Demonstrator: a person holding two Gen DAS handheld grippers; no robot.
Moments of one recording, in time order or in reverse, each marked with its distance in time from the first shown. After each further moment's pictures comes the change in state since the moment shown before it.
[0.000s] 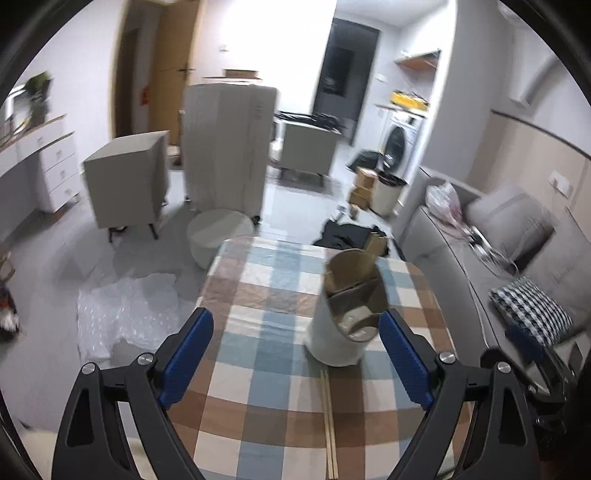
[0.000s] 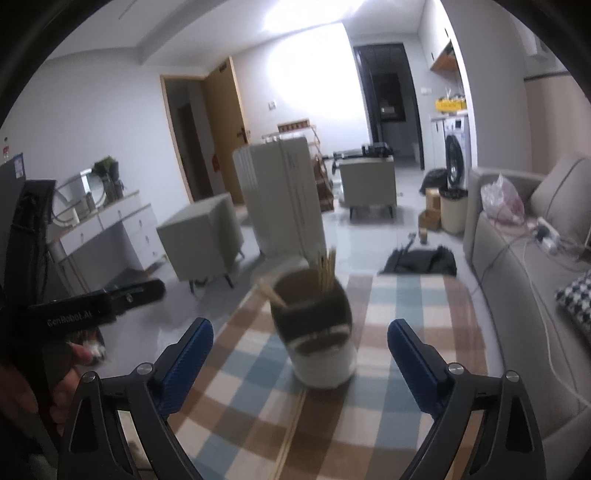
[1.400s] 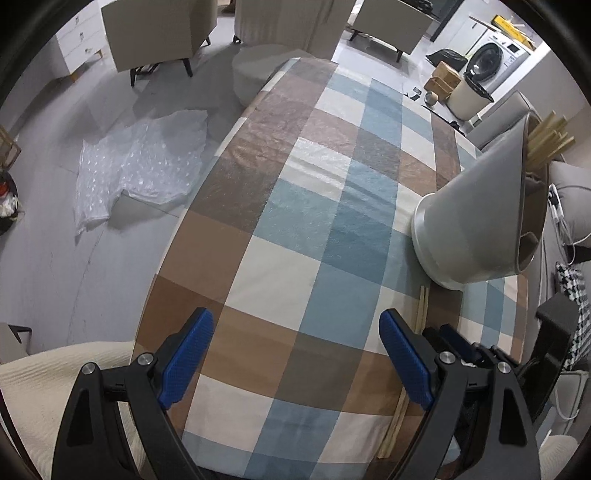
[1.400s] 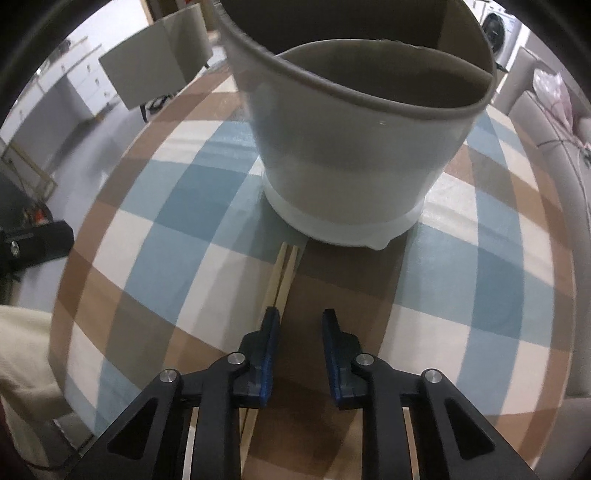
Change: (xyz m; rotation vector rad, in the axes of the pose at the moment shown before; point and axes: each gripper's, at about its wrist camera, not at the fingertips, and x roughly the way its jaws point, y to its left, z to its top) left arm 0.132 0.068 -0.065 -0.220 0.574 0.111; right arm 0.203 0.015 -0.123 -0.099 0.707 -0.124
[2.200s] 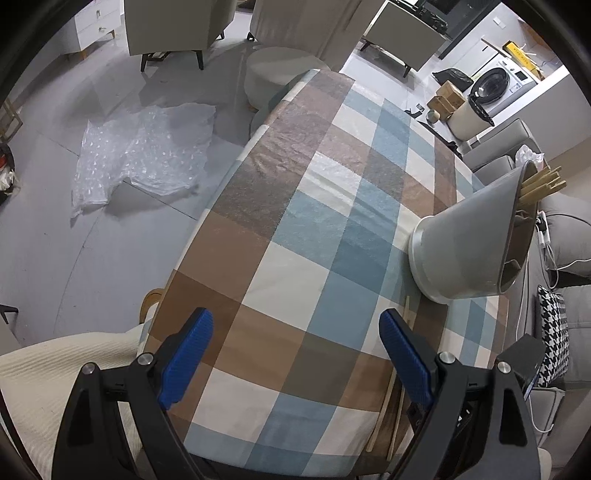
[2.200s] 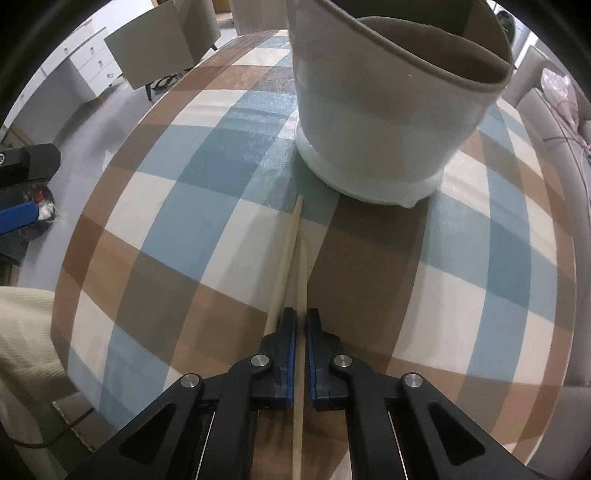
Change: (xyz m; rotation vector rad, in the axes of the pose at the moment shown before) left arm -0.012 0.023 0.007 -0.078 -0.003 -0.067; right arm 0.000 0.015 -0.022 -0.007 0.068 0.005
